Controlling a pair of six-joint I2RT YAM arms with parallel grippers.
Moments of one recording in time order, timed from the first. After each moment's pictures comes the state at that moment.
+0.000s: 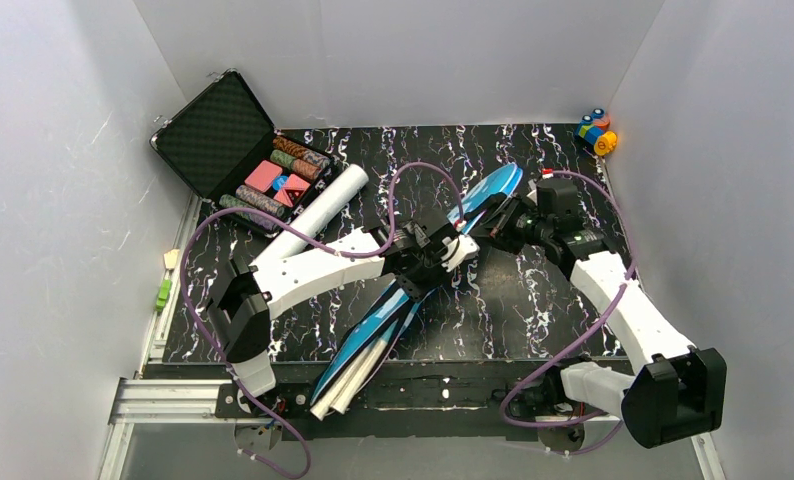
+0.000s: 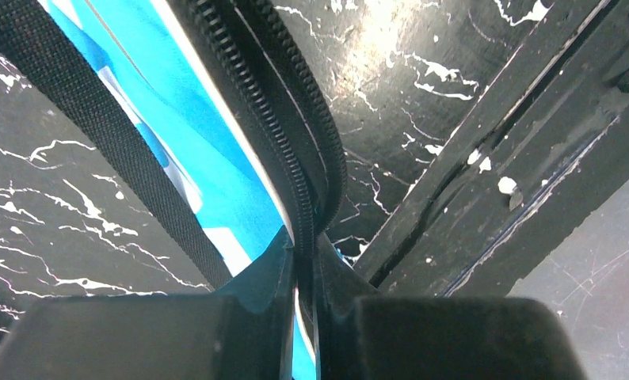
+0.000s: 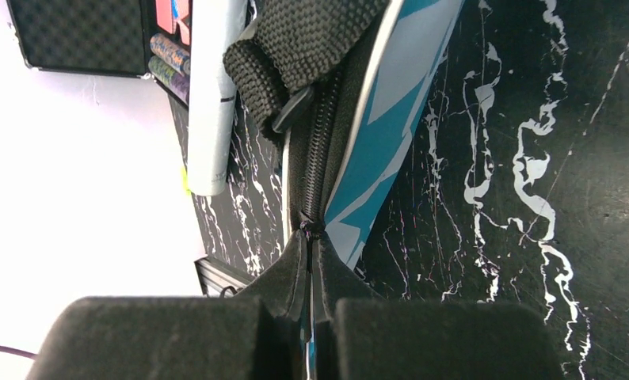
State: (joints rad) left arm -1.03 1.73 1.50 -0.89 0.05 0.00; right arm 0.27 1.13 0.91 -0.44 -0.41 0.90
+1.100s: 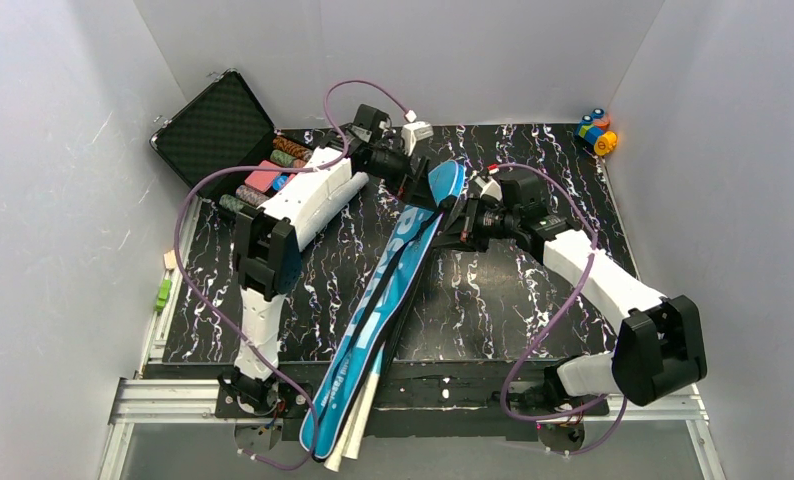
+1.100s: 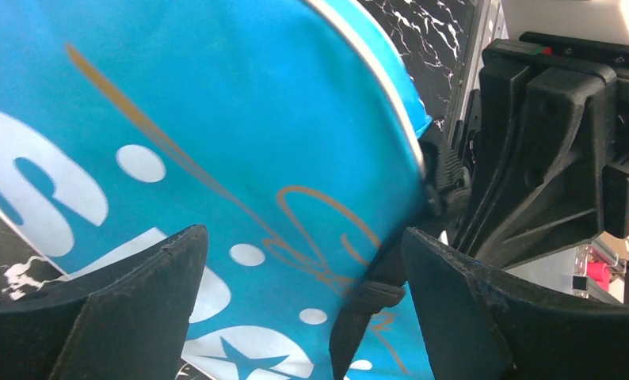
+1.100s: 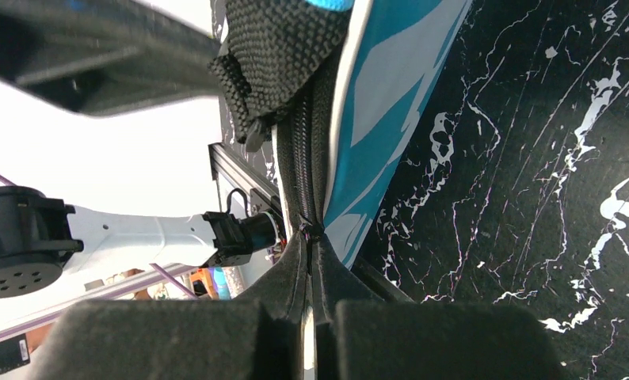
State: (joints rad) left arm -0.50 2.11 1.99 -0.74 0.89 0.10; right arm 0.42 1.33 0.97 -0.31 -0.65 0.84
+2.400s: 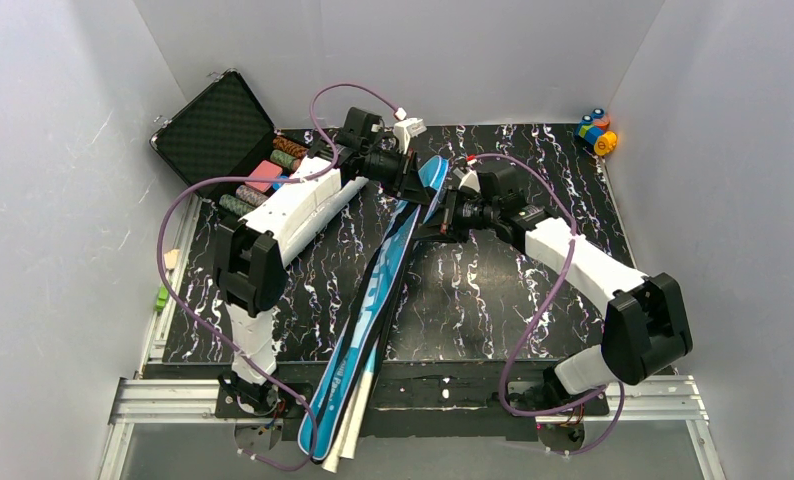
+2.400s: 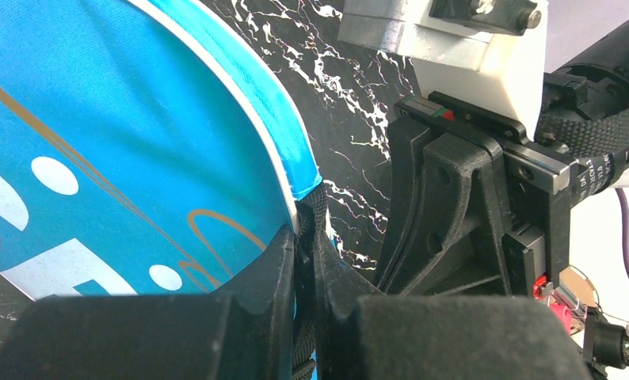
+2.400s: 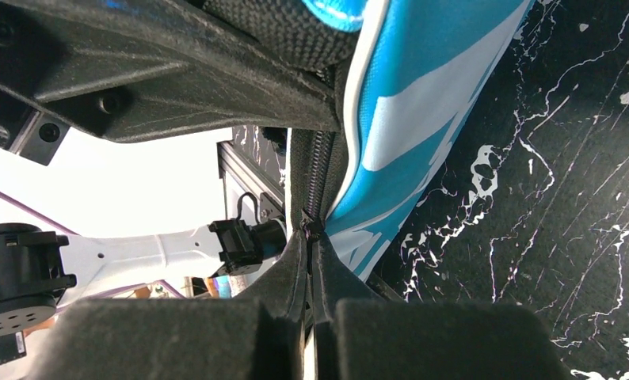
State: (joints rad) left arm -0.50 1.96 1.81 -0.58 0.86 -0.11; right arm 0.52 1.45 1.07 -0.25 -0.62 0.88
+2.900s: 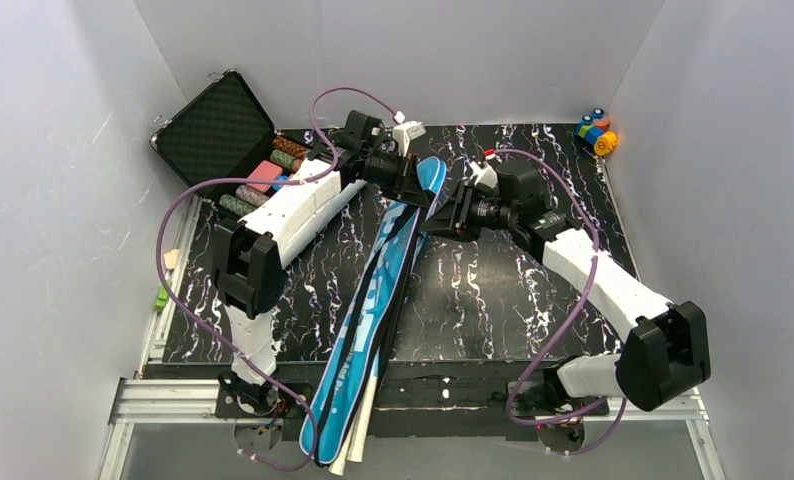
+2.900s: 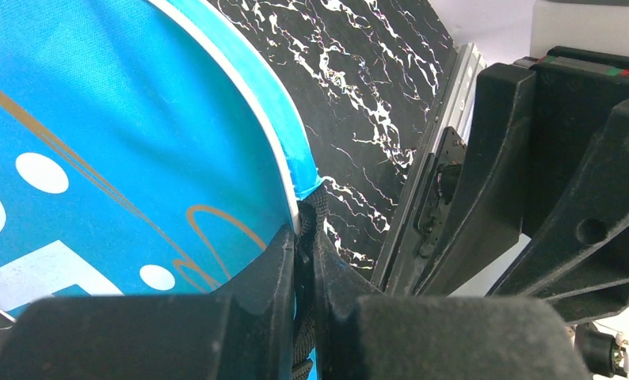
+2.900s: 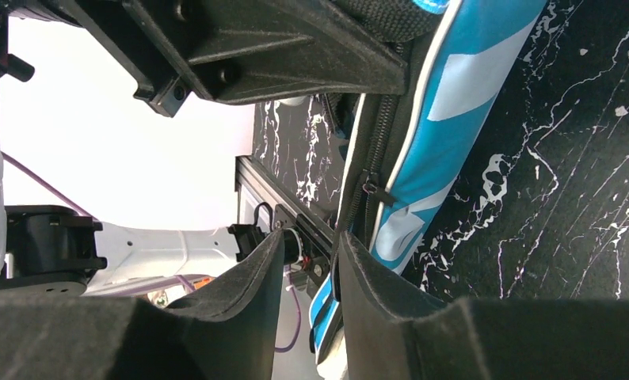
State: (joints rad) left arm -0.50 1.94 1.77 -0.57 0.83 -0.14; right arm 0.48 1.31 1.03 -0.24 -0.62 0.89
